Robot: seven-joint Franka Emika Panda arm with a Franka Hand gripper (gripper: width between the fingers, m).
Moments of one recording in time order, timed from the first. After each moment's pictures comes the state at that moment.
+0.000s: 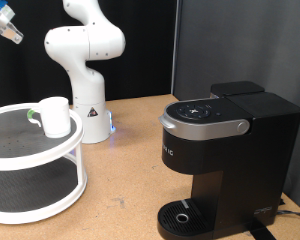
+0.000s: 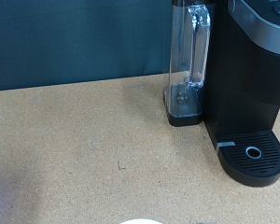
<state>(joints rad) 0.00 -0.56 -0.82 -2.28 0.27 1.43 -1.27</state>
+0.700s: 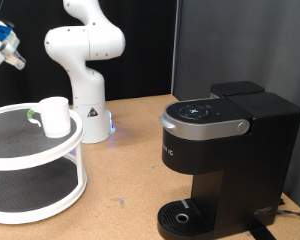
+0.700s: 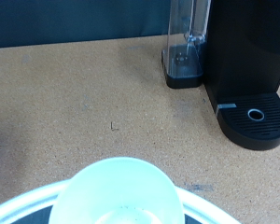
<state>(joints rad) 0.00 -0.52 -0.82 -2.38 0.22 1.59 -1.36</state>
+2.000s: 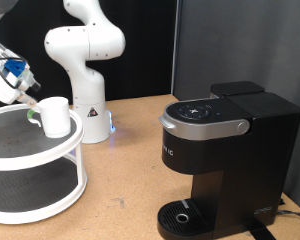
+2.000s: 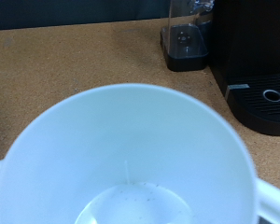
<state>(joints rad) 0.00 -0.49 -0.88 -2.58 0.24 1.78 -1.46</state>
